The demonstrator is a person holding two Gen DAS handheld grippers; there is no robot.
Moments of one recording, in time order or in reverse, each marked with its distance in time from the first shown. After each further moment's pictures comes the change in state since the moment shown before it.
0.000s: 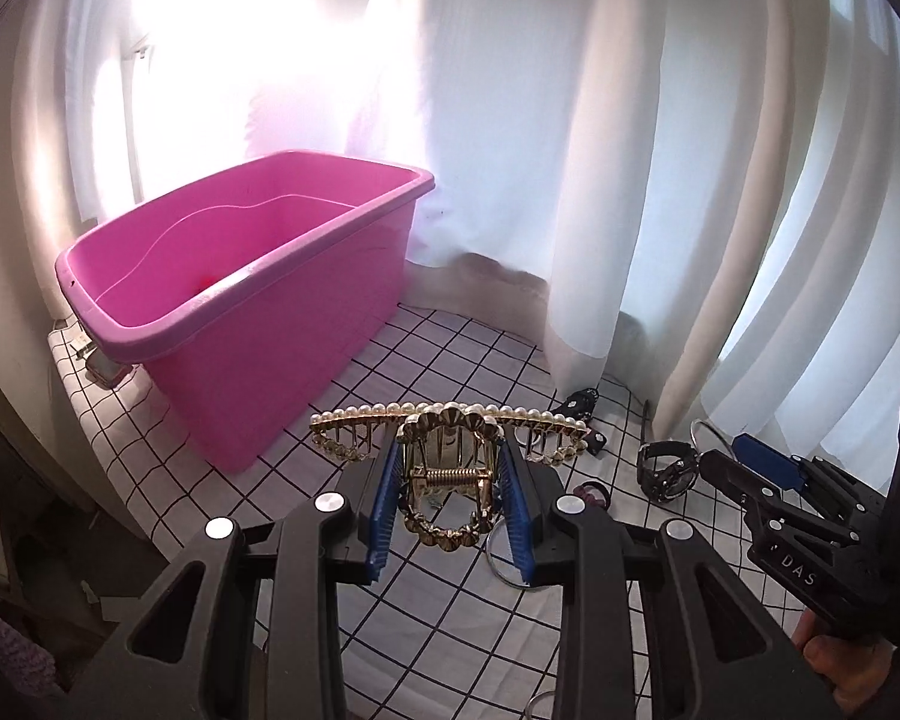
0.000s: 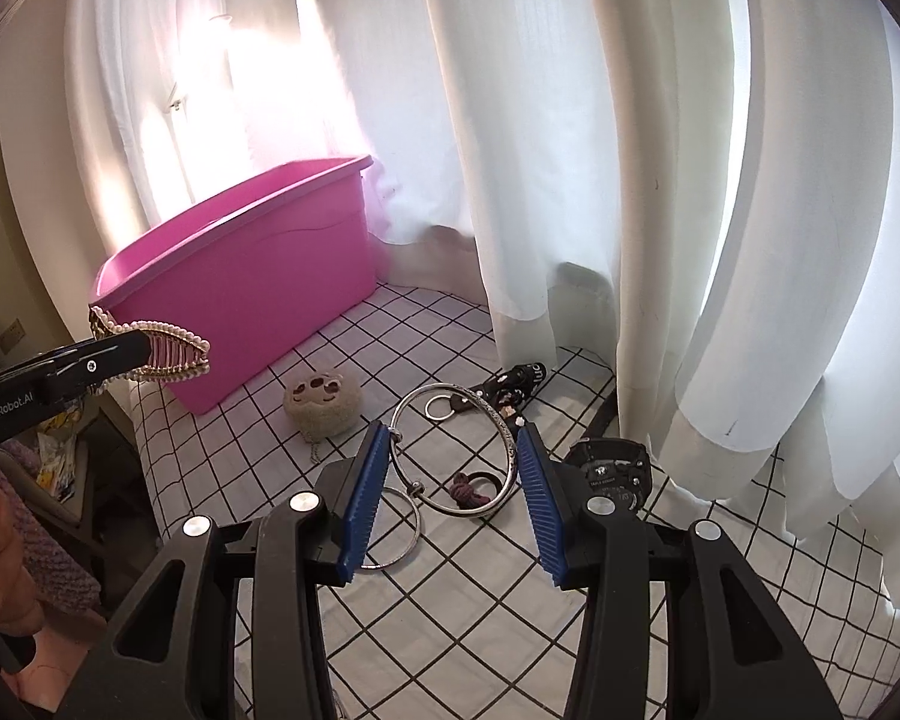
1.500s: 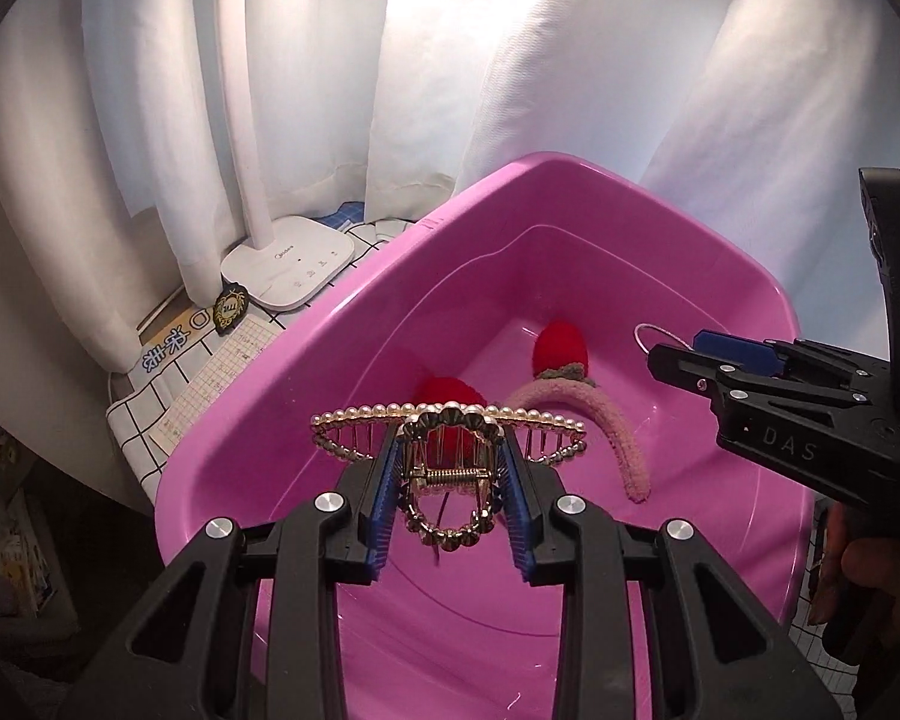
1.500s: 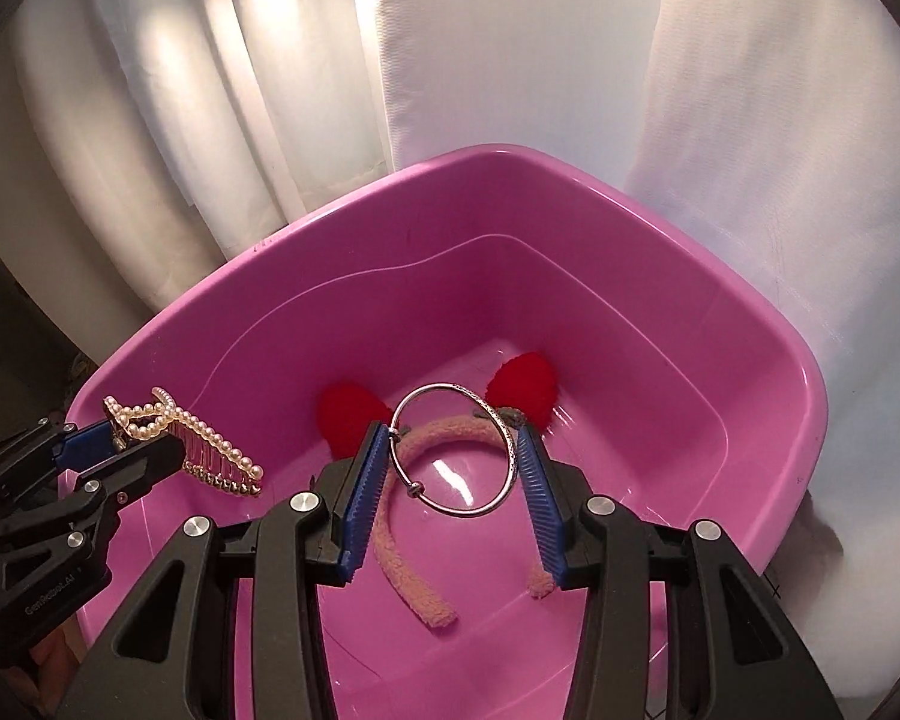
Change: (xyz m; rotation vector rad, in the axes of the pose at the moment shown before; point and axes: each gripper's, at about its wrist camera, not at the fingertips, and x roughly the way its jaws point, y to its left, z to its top) left arm 0.135 0.259 0.162 -0.080 0.221 0.131; right arm 0.283 0.225 0.228 -0.165 0.345 0.127
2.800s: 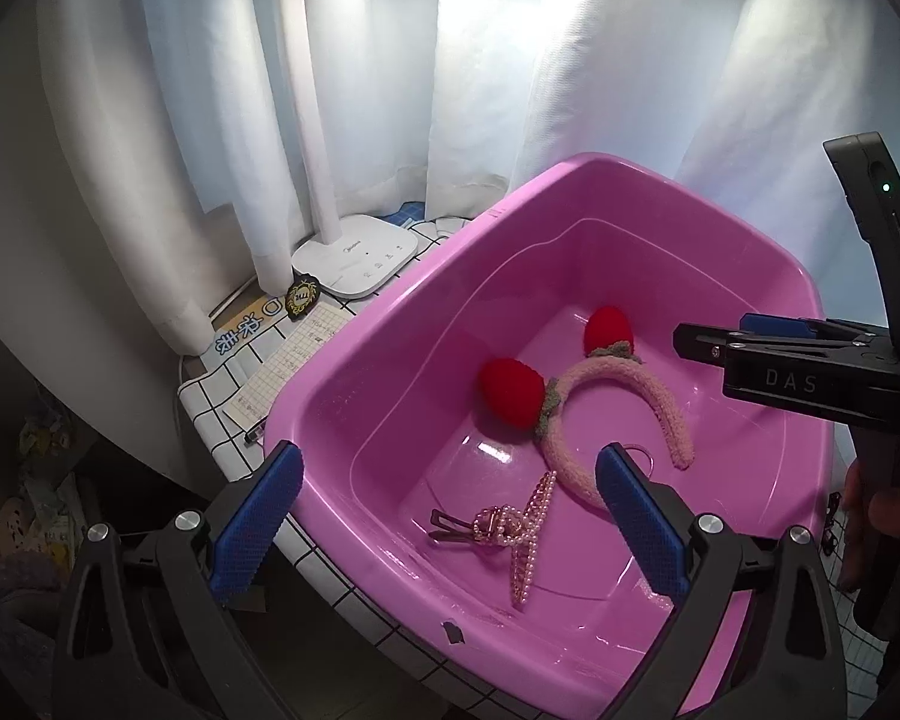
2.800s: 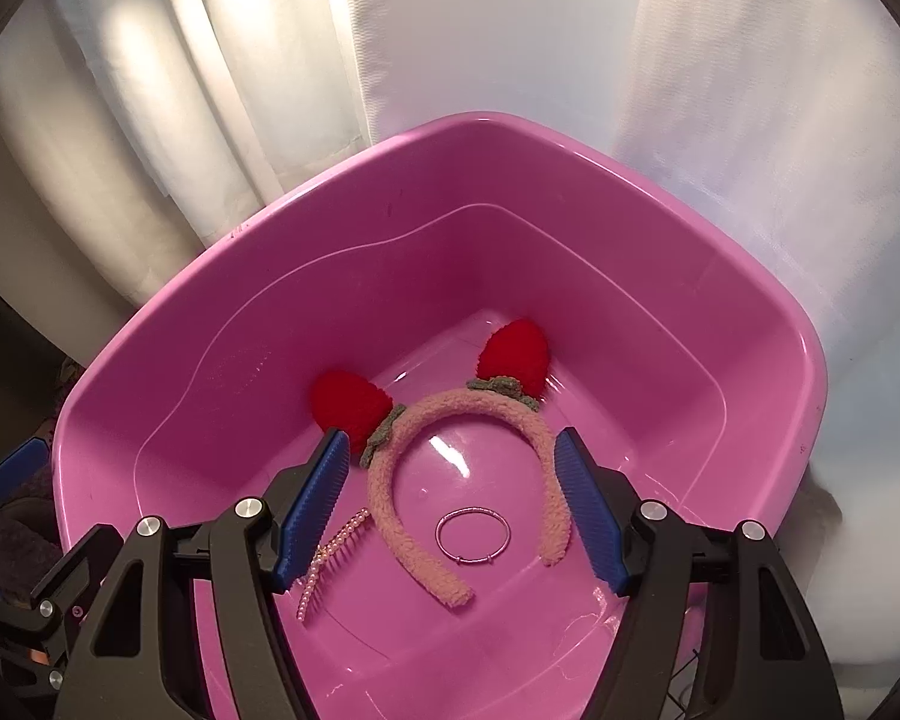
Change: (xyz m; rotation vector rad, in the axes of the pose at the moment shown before) left arm -0.039 0.006 -0.018 -0.008 -0.016 0.126; right arm -0.003 0.006 0.003 0.047 0.042 -0.015
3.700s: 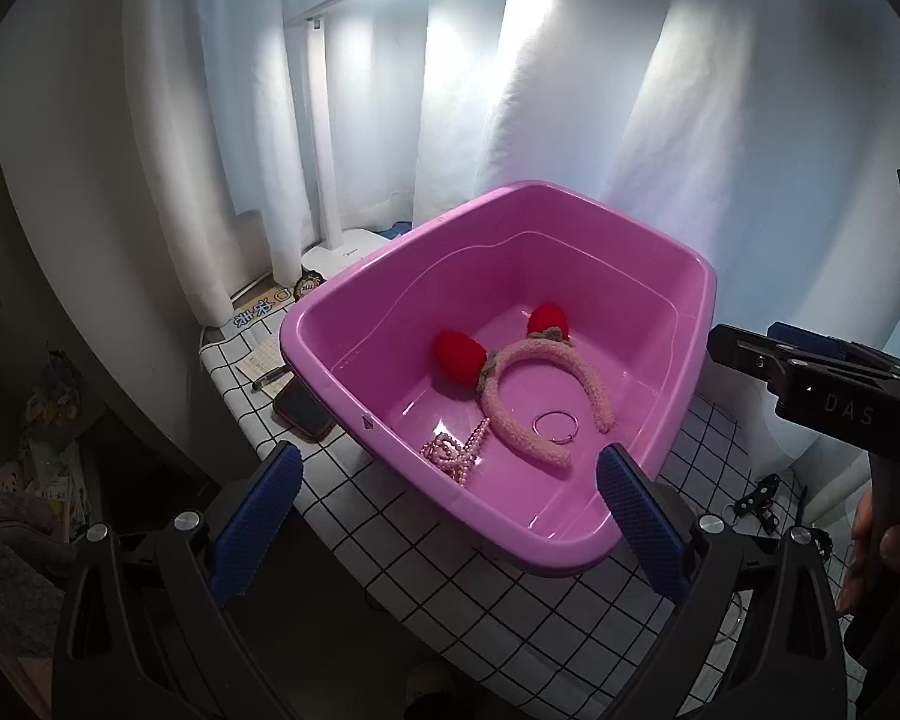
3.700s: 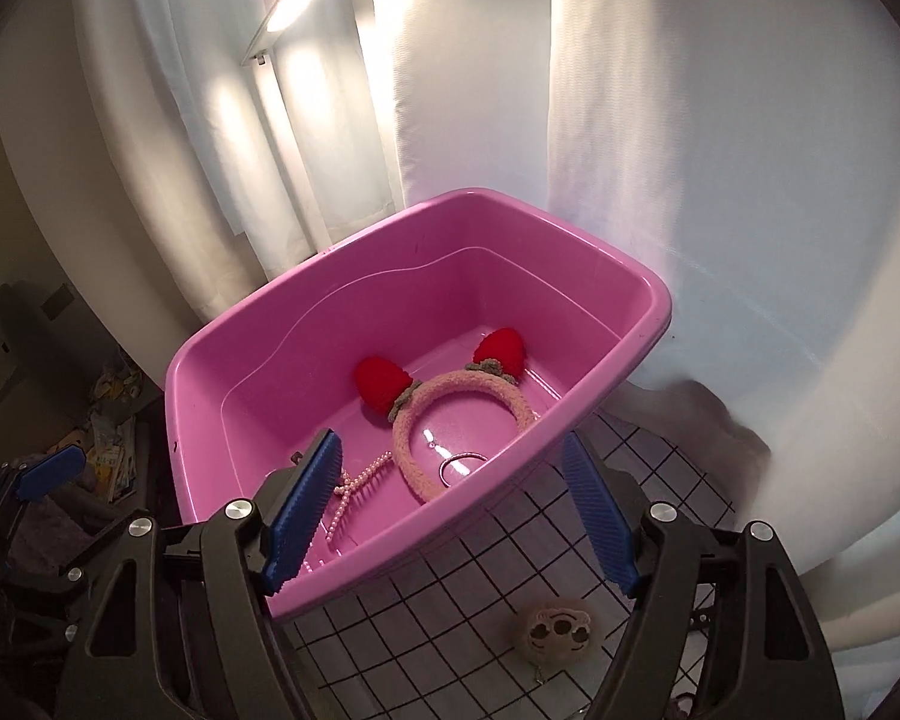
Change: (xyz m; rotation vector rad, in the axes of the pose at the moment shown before) left arm -0.102 -0.040 -0.065 -0.051 -0.087 -0.003; right arm -0.133 -0.024 -0.100 -0.012 -0.192 0.031
